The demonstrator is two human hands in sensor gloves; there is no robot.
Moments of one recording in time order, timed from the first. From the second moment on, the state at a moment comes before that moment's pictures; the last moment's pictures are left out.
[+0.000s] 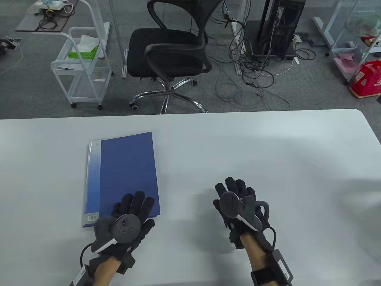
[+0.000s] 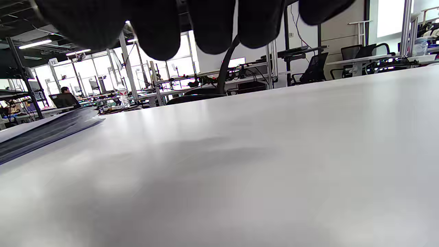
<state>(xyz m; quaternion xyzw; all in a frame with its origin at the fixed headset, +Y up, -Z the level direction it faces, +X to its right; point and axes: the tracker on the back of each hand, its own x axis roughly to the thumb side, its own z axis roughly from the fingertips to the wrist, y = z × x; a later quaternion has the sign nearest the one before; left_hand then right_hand) -0.195 -0.725 -0.221 -0.02 -0.15 0.14 0.98 0.127 -0.730 -0.292 0.07 -0.02 1.00 0.07</state>
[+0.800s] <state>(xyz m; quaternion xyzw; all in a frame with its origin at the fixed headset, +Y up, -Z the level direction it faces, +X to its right) -0.318 -0.765 -0.248 -0.09 0.30 0.13 0.94 0.132 -0.725 -0.292 0.06 -0.03 0.99 0.08</state>
